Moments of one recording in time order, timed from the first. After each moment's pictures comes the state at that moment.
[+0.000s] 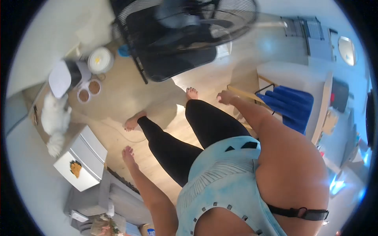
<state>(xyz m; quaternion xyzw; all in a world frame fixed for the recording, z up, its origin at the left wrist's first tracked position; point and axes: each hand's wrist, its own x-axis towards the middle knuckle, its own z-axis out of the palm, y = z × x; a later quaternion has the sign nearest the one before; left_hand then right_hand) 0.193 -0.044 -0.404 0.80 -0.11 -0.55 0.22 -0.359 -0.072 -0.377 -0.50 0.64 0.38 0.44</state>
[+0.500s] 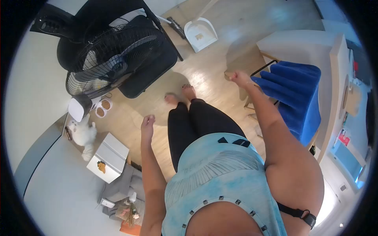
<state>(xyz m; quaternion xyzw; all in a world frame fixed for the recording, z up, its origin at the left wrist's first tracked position) -0.119 -0.122 -0.274 0.64 -0.46 -0.61 0.04 -0.564 -0.003 -0.273 -0.35 0.84 0.04 0.42</state>
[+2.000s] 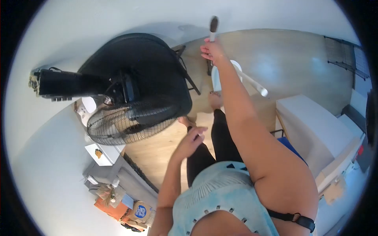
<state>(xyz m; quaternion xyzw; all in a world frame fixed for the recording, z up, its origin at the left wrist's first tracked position) -0.421 -0.250 -0.206 0.48 -0.51 -0.71 0.03 -0.644 -0.471 -0.340 -0.12 0.67 -0.35 0.64</state>
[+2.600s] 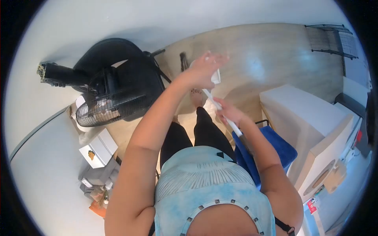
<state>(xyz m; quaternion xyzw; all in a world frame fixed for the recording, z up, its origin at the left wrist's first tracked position) -0.634 -0.354 -0.162 0.23 -0.90 -0.36 0.12 -0.740 -0.165 -0.204 -0.13 0.57 -0.22 0.78</state>
